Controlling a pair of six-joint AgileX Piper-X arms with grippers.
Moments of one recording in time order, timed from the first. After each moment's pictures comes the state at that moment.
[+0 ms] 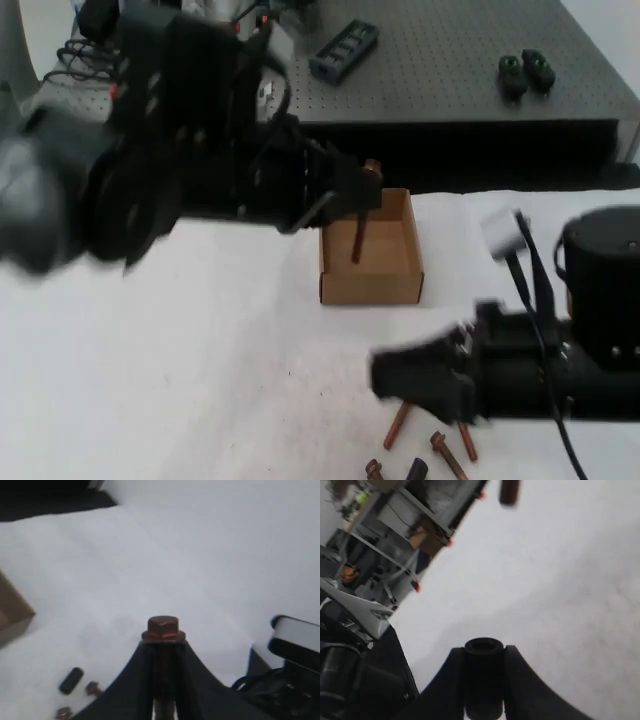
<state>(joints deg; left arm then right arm) -31.0 76.7 -50.0 -7.4 42.6 -29.3 23.7 60.5 -27.3 -3.9 -35.0 22.4</state>
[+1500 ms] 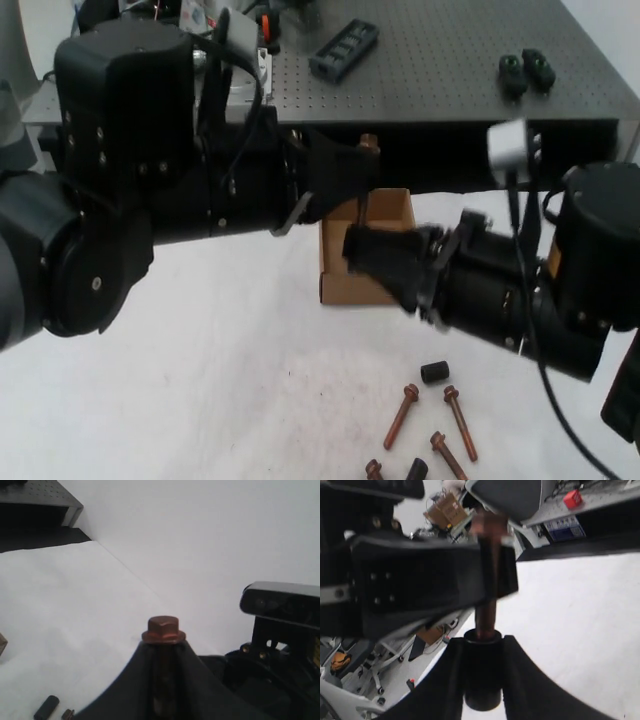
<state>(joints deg) -31.2 76.4 -49.0 -10.8 40.6 -29.7 25.8 65.9 -28.7 -27.8 -21.1 30.7</state>
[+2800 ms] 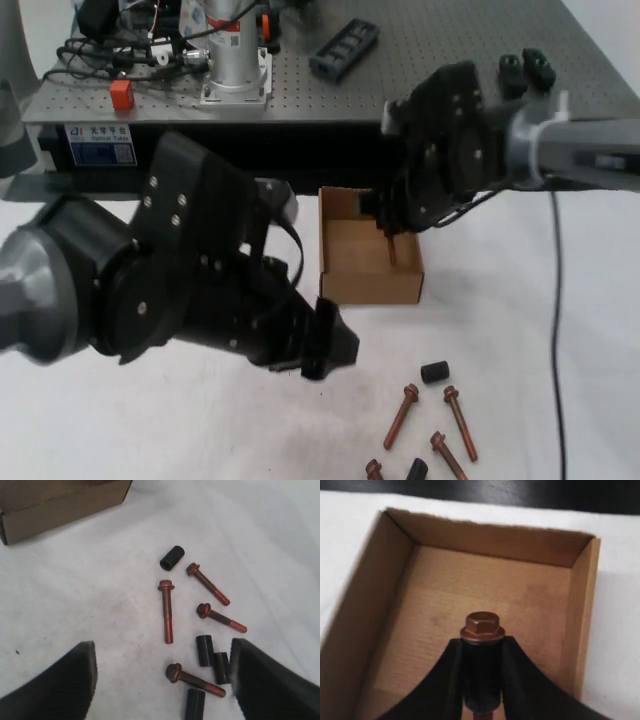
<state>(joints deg) -35.1 81.0 -49.0 19.3 23.1 -11.0 11.3 118.3 -82.6 24.3 -0.8 6.0</state>
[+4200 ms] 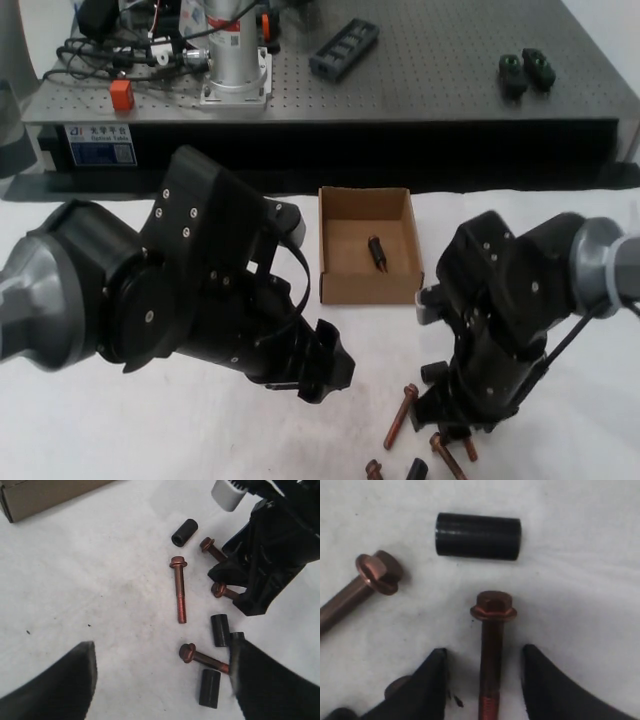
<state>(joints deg) -36.1 81.1 -49.0 22.5 20.0 -8.4 16.8 96.8 -49.2 39.0 4.7 5.6</state>
